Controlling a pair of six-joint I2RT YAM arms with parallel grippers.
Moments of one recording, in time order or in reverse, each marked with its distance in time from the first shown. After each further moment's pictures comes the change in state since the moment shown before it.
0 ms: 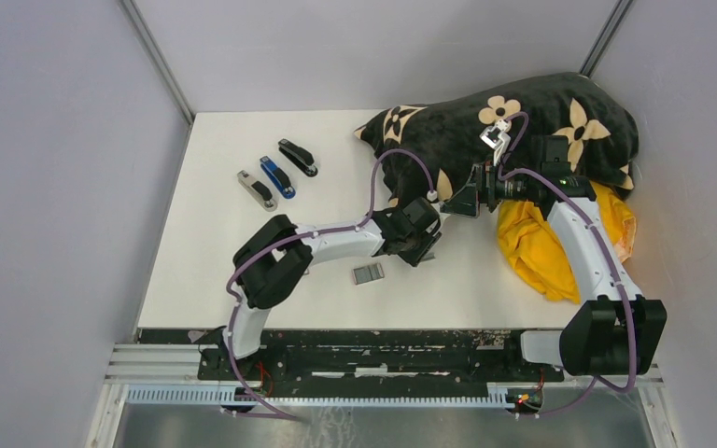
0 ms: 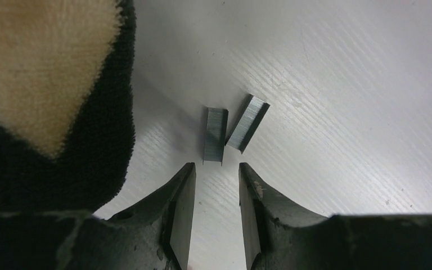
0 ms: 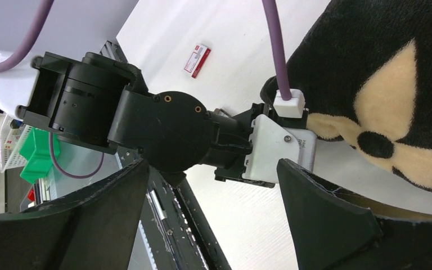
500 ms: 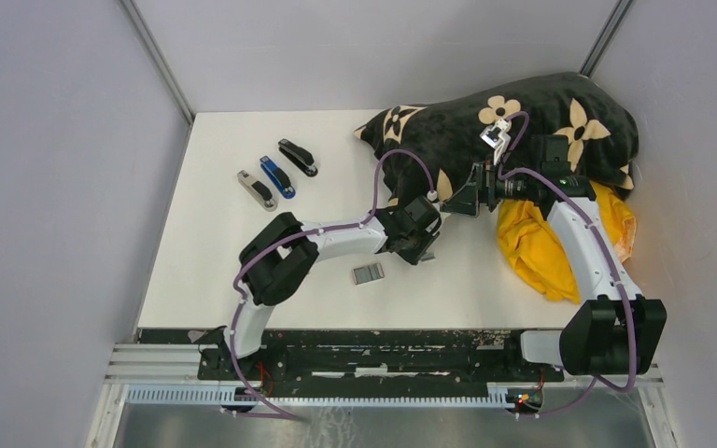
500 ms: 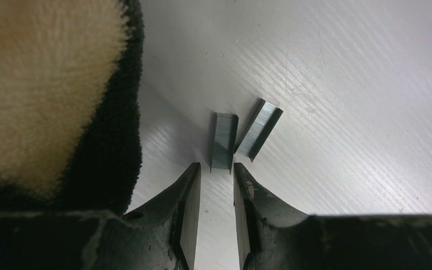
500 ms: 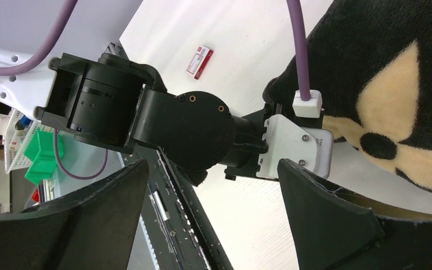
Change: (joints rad) left arm 0.013 0.048 0.040 -0.034 0.011 0.004; right arm 0.000 0.002 0.000 0.010 -0.005 0.016
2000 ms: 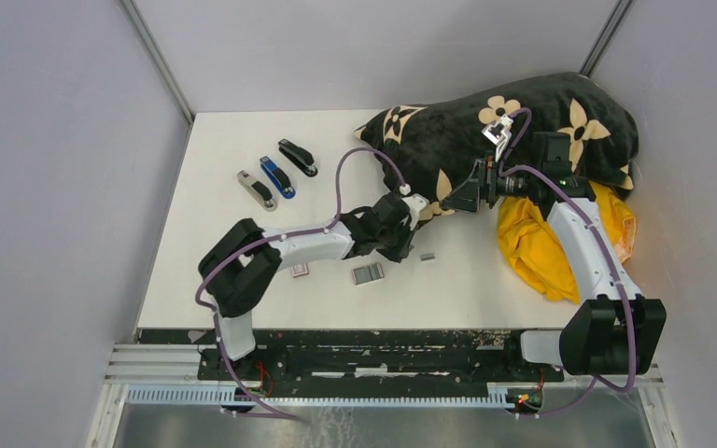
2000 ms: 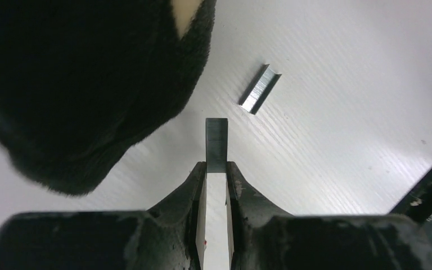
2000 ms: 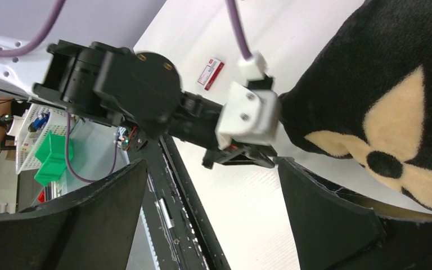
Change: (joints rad) left arm 0.059 -0.187 -0.234 0.156 0.091 -0.048; right arm -0.005 0.000 -0.005 0.077 -0.047 0.056
